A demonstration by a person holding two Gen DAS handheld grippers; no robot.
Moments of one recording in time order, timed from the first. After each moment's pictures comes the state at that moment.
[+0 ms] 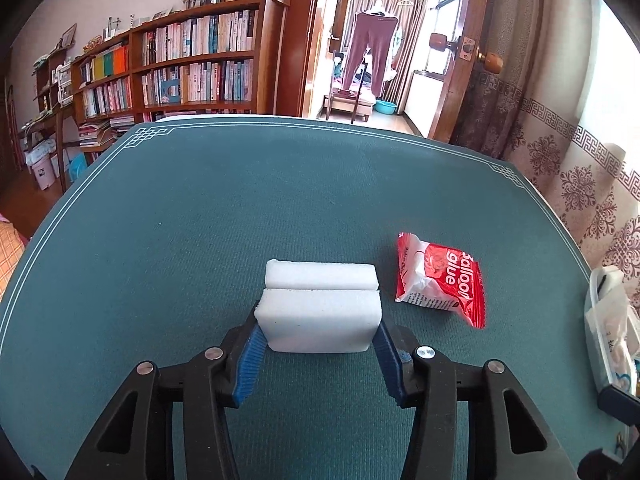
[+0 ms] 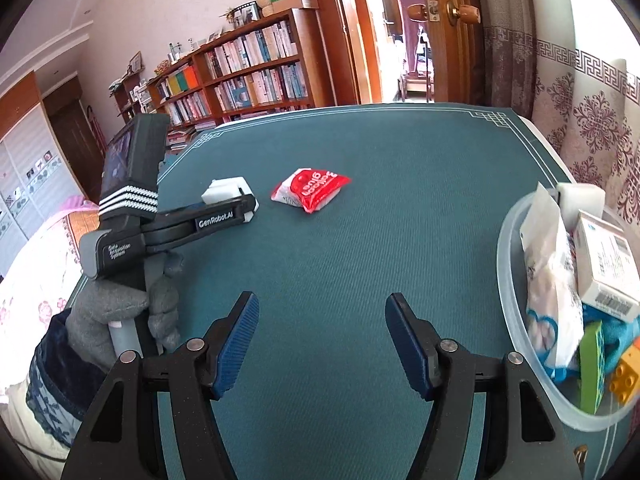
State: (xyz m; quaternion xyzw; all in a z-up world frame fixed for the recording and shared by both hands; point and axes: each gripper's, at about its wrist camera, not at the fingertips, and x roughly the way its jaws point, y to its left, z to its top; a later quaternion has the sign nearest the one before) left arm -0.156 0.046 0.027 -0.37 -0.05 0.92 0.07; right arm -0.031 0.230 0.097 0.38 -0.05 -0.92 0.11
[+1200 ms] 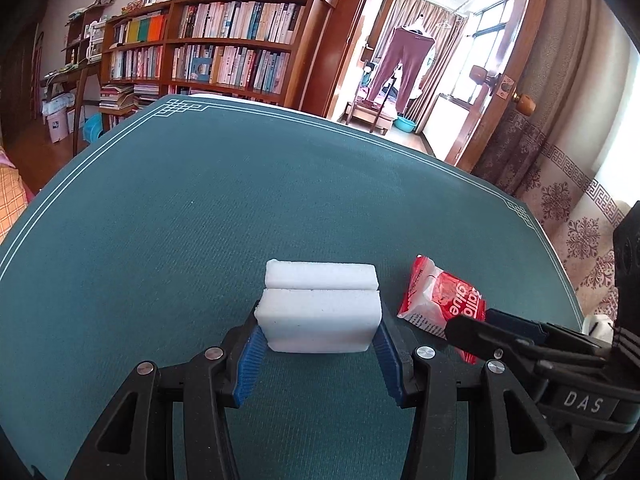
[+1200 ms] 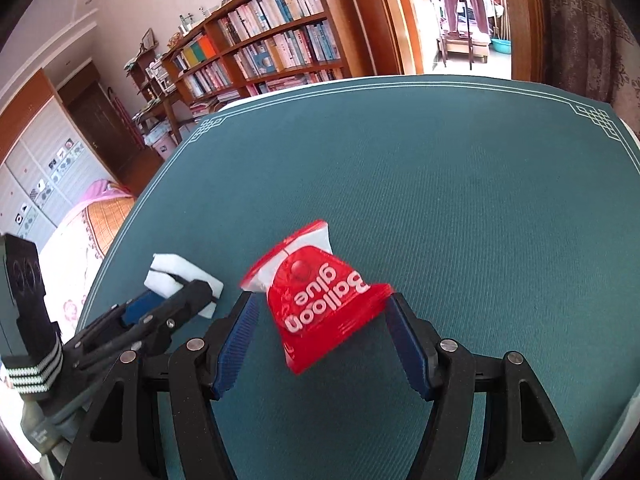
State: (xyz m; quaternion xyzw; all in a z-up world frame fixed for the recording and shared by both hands) left arm -0.157 0.017 0.023 -0.37 -0.13 0.92 0.04; right arm -0.195 0.187 0.060 0.45 -0.05 -0.87 0.19
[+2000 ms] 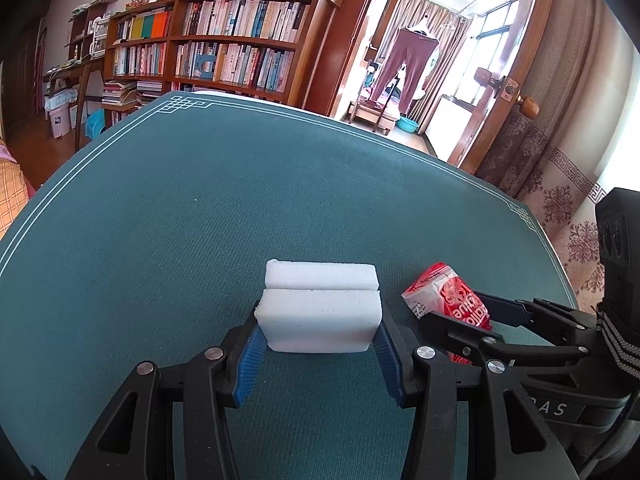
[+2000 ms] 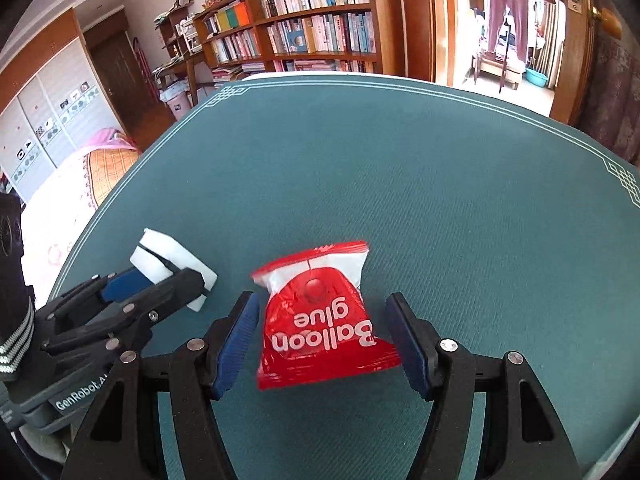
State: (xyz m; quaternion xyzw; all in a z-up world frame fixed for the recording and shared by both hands) left arm -0.157 0.014 0.022 -0.38 -0.13 0.92 0.04; right arm -0.213 0.168 0.051 0.45 0.04 -0.87 0.22
